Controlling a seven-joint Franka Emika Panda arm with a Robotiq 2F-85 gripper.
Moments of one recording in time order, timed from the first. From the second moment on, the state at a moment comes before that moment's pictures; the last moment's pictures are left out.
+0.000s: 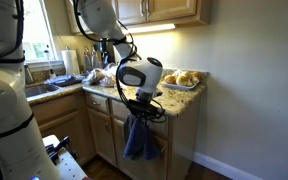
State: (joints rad) arm -0.16 0.20 -0.05 -2.47 0.72 2.51 -1.38
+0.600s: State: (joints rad) arm -0.16 0.25 -0.04 -2.45 0.73 2.54 -1.39
